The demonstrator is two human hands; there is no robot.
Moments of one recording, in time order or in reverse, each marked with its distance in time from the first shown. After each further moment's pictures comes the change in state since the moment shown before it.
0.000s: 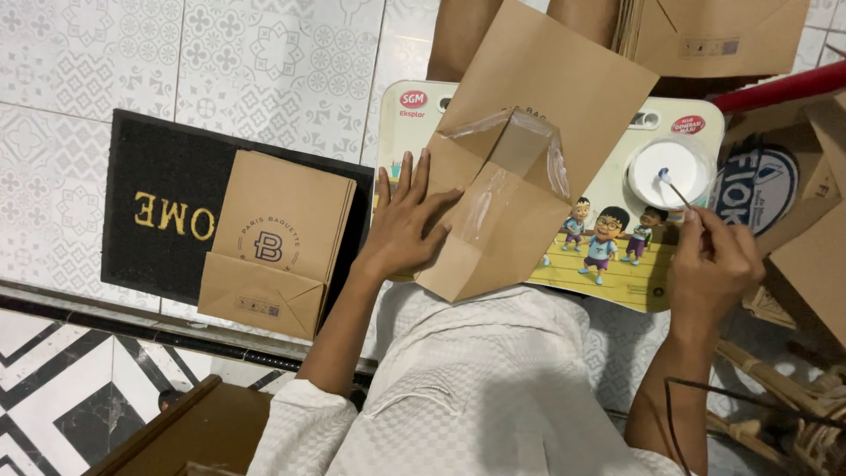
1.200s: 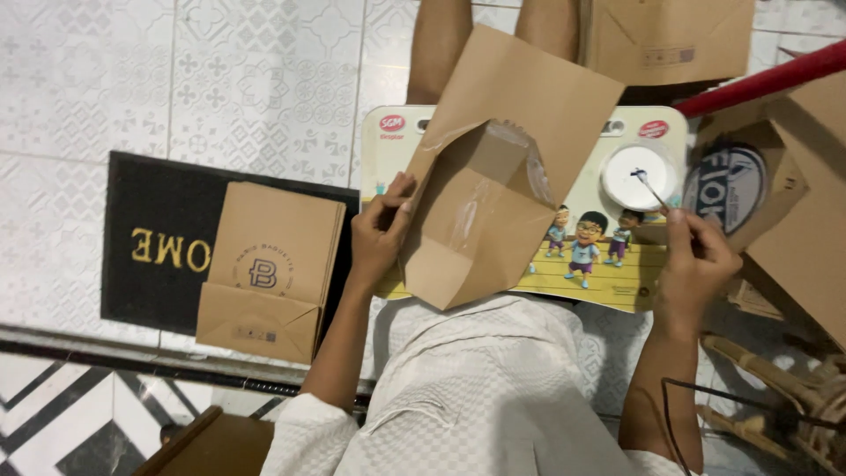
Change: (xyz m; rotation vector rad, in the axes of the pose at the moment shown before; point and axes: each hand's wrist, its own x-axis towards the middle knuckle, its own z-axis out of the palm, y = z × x) left_hand 0.002 0.011 -0.007 -0.884 0.531 -0.108; right_hand 0.003 -0.010 0.006 0.500 0.082 0.491
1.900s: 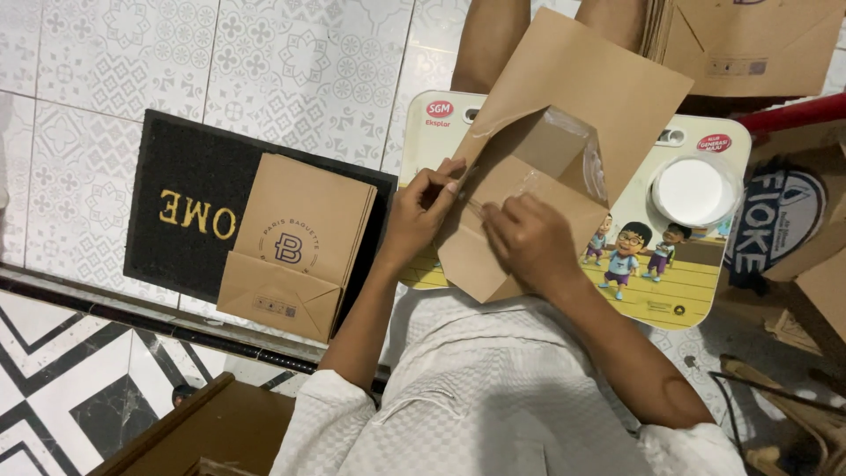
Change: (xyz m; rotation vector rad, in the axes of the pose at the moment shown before) left_hand 0.018 0.002 0.002 0.038 0.004 -0.051; right_hand -0.049 -0.131 0.155 -0.350 -0.617 -0.831
